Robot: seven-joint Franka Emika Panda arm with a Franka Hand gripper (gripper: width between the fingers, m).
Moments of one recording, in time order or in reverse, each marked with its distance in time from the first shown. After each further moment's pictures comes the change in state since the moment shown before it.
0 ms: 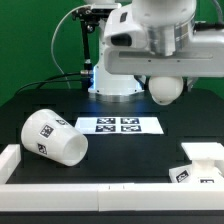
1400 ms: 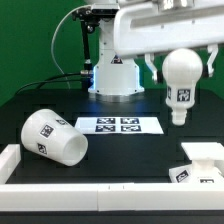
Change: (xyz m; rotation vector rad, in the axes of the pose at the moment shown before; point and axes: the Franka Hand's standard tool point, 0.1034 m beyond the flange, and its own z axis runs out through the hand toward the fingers) arm 0.040 -0.034 -0.083 0.100 0.883 -0.125
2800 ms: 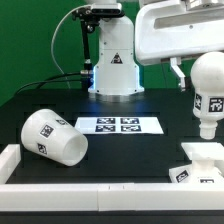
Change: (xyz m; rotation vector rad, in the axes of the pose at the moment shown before) arm 0.034 -0.031 0.032 0.009 0.039 -0.035
